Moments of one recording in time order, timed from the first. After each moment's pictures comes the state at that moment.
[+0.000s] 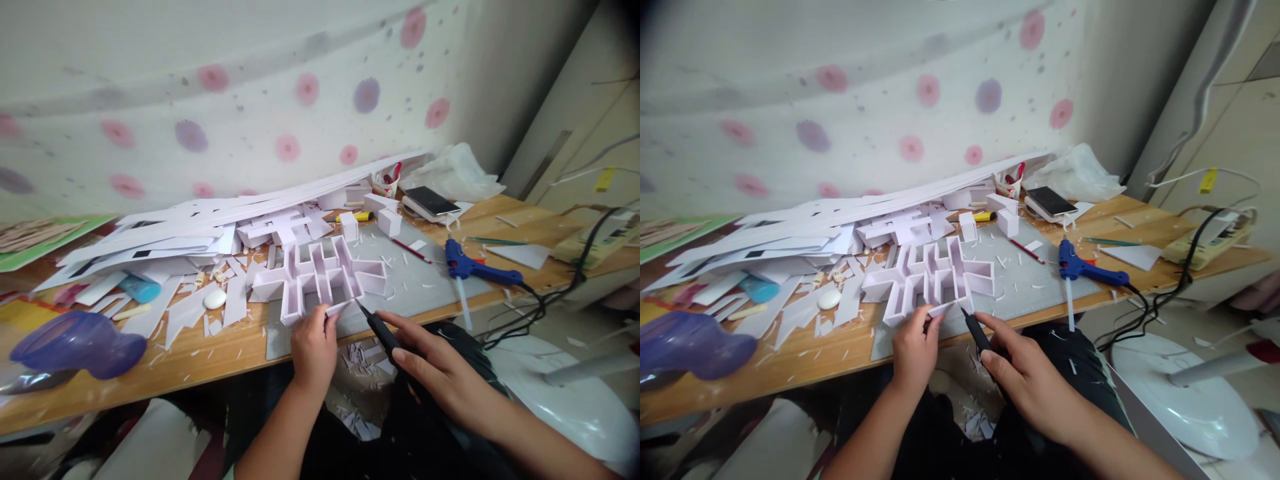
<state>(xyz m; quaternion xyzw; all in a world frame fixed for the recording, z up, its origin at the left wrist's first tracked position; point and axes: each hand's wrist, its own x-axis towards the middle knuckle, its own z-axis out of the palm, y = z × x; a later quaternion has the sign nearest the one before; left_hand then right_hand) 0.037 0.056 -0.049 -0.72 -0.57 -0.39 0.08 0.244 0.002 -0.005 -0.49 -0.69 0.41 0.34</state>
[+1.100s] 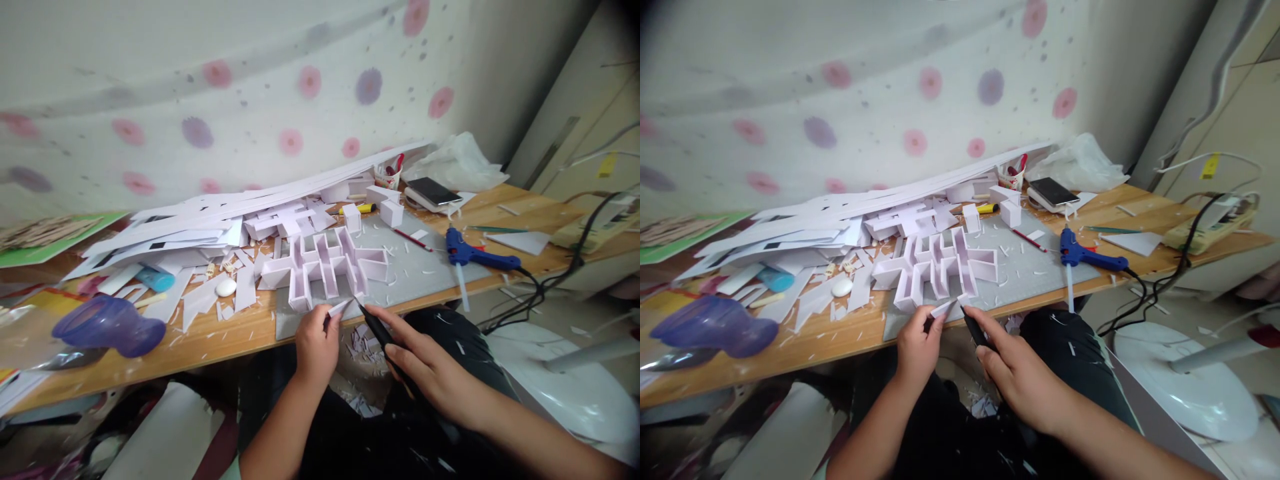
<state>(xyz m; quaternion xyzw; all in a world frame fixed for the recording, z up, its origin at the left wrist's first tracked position) 0.027 0.031 -0.055 -0.70 -0.58 -0.42 -0.04 0.226 -0.018 -0.005 -0.43 -0.67 0.50 0.33</state>
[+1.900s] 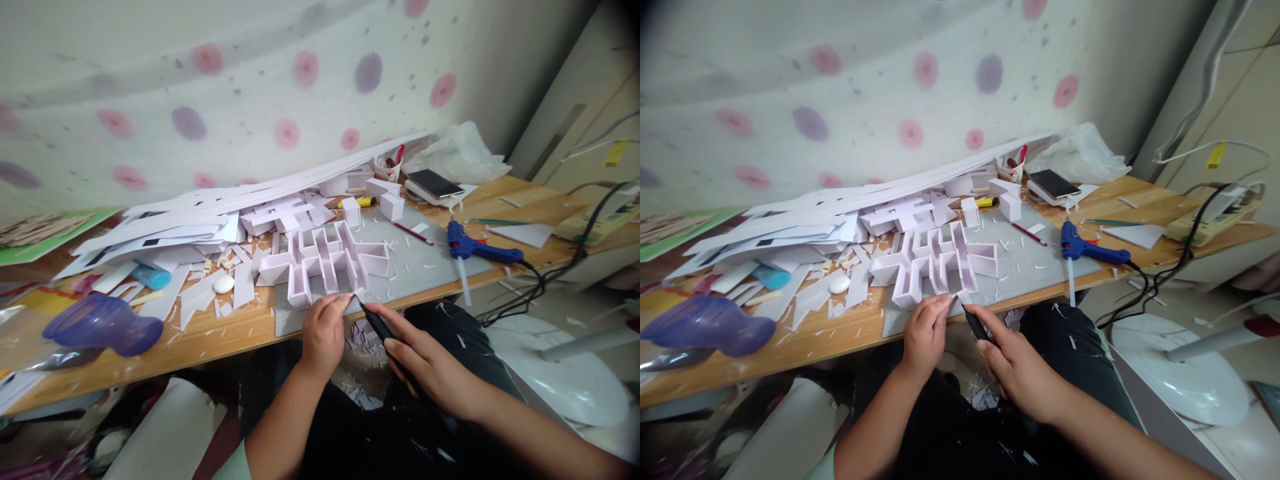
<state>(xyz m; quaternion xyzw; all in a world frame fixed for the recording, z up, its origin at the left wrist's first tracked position) 0.029 0.043 -0.057 -0.78 -0.40 -0.47 0.00 0.222 -0.016 -0.017 -0.46 -0.62 0.53 0.35</state>
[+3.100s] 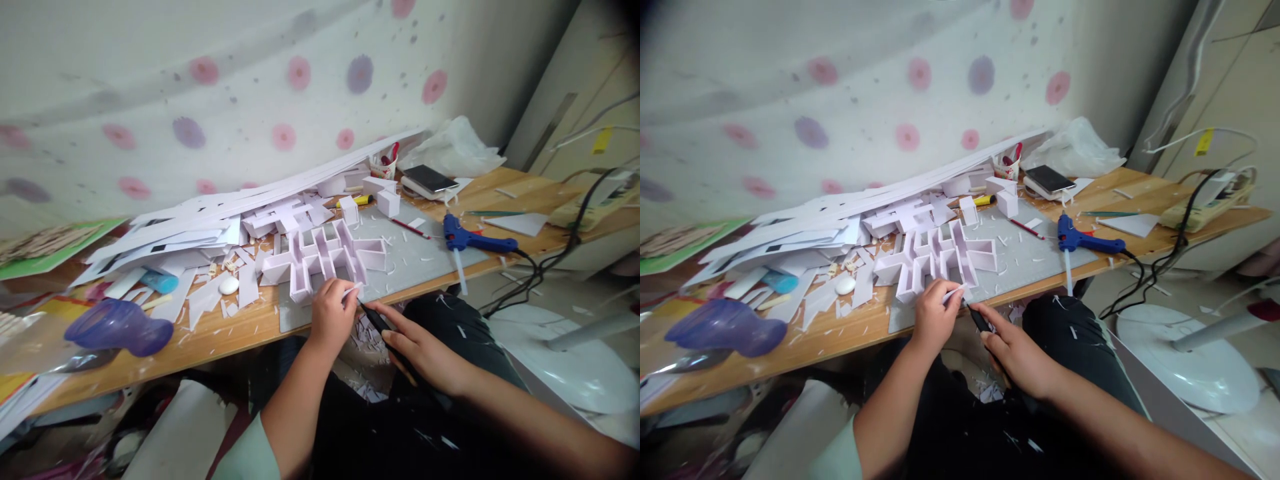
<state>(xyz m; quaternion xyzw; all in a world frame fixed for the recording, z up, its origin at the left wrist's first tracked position) 0.051 0.057 -0.027 -0.78 -0.46 -0.42 -0.05 0.220 -0.010 -0.031 -0.46 -0.61 0.54 0.36</state>
